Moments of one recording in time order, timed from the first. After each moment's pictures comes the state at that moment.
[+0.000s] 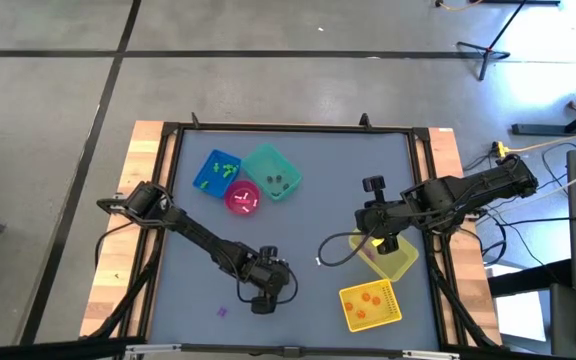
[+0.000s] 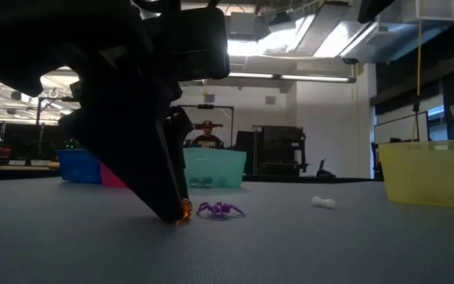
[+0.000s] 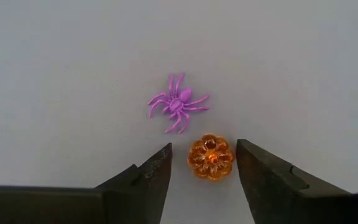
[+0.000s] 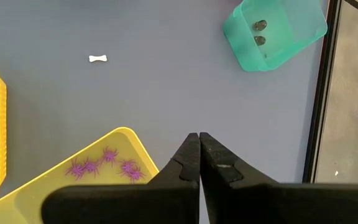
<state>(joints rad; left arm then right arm) -0.45 2.00 1.19 -0.25 -0.12 -0.44 0.37 1.35 1.44 -1.26 0.35 -0.03</state>
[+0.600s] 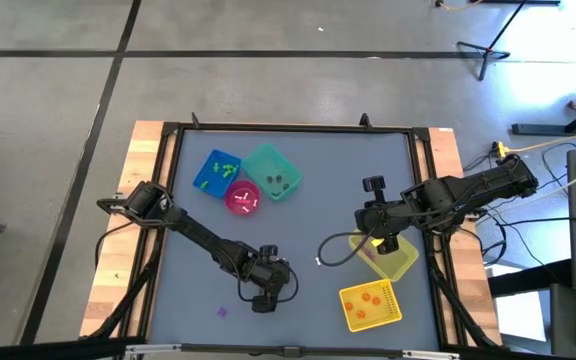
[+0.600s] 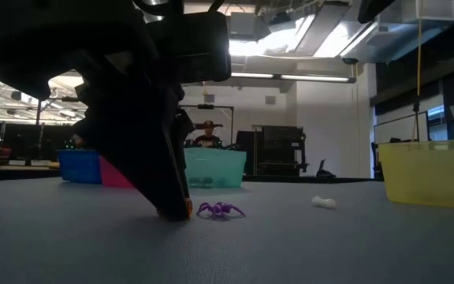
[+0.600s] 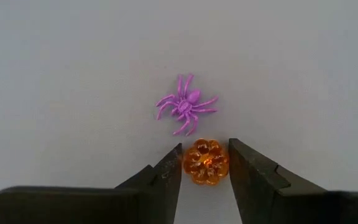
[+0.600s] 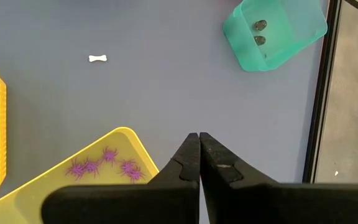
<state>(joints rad) -0.45 2.00 1.19 -0.25 -0.11 -0.44 0.37 1.35 1.44 -1.26 0.35 -0.03</state>
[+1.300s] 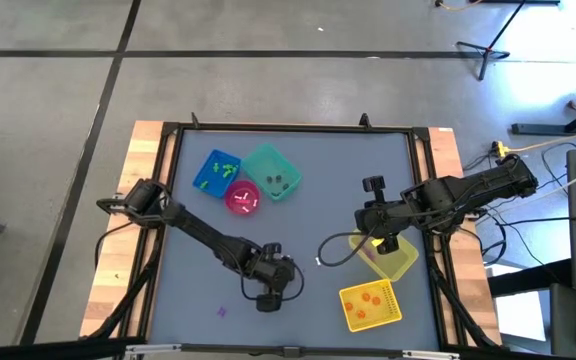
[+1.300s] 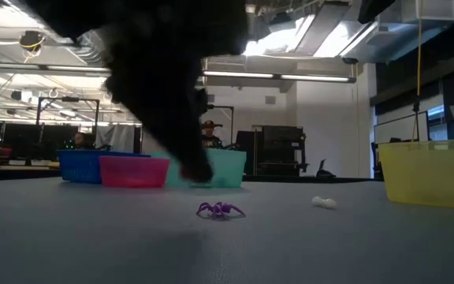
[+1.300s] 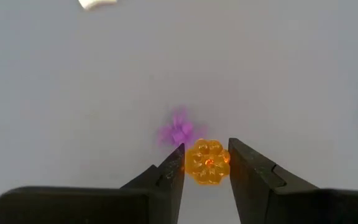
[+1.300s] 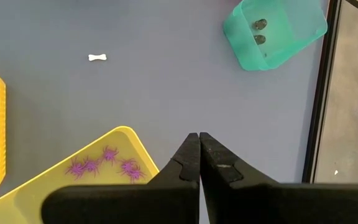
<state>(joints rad) -0.42 1.97 1.26 -0.31 -0.10 -0.44 0.37 1.35 1.44 -1.26 0.35 -0.03</state>
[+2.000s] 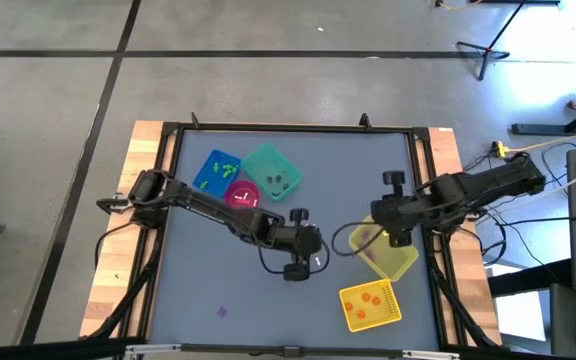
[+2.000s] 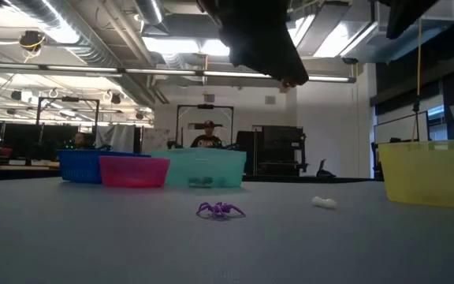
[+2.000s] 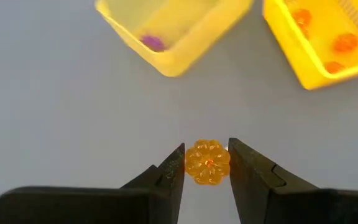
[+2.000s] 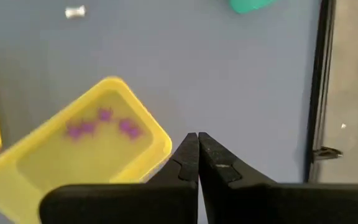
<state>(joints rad) -0.24 1.97 1.56 -0.44 -0.25 -0.12 0.37 1.26 1.37 -1.41 0.36 0.14</state>
